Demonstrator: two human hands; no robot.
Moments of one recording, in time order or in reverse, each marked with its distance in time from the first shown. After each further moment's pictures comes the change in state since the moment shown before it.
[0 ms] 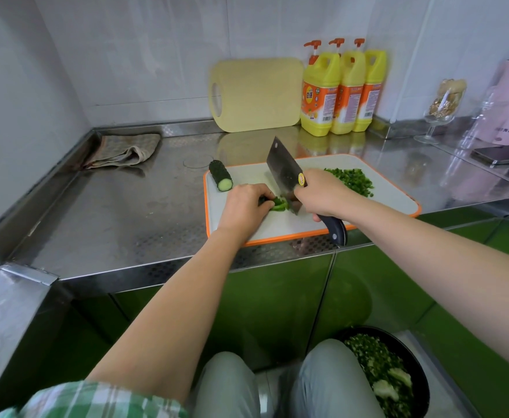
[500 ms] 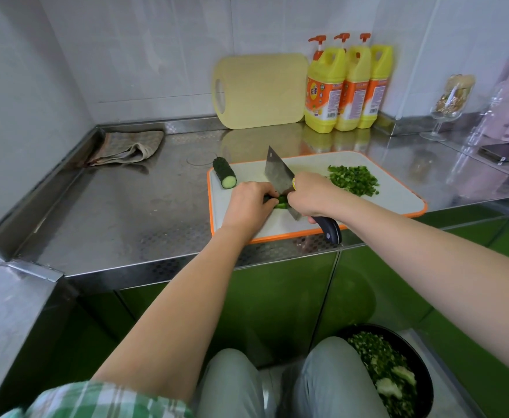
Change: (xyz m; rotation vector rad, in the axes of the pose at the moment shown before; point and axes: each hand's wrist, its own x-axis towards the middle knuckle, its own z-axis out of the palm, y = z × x) left_hand 0.000 -0.001 0.002 0.011 0.003 0.009; right_hand -0.003 -0.022 0.010 -0.167 -0.100 0.065
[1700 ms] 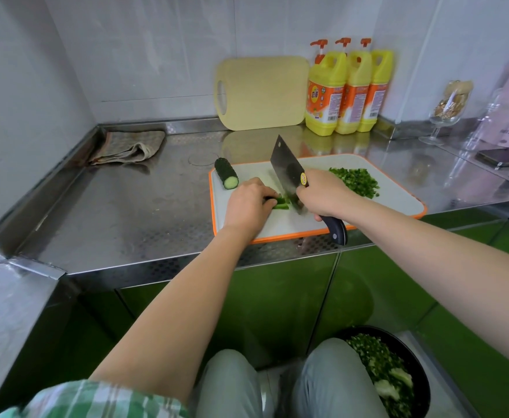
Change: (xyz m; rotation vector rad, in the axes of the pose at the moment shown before) left_hand -0.001 -0.001 -0.004 0.065 -0.017 -0.033; right_hand 0.001 0.014 -0.002 0.098 0.125 -0.058
